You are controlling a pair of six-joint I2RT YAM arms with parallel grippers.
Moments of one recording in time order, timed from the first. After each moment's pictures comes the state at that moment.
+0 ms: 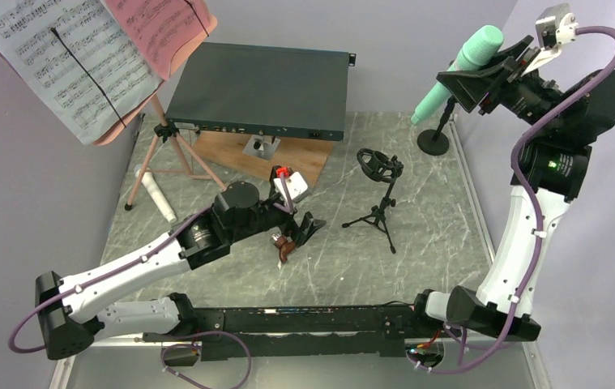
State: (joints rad) left arm -1.01 1.07 0.98 -0.07 0.04 0.02; right arm -0.35 1.28 1.88 -0.13 -1.19 0.41
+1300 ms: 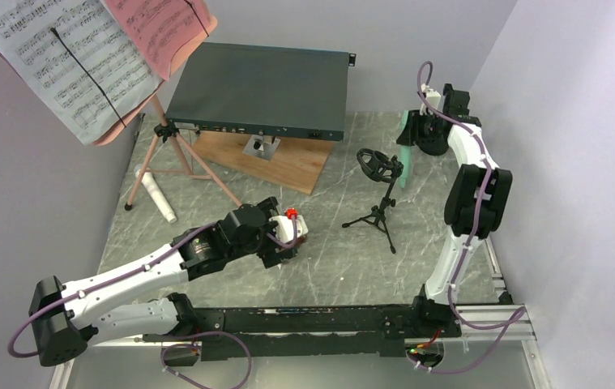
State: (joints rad) left arm -1.01 0.99 0.79 -0.36 -0.11 0.36; right arm -0.18 2.01 1.69 -0.55 -0.58 -0.19
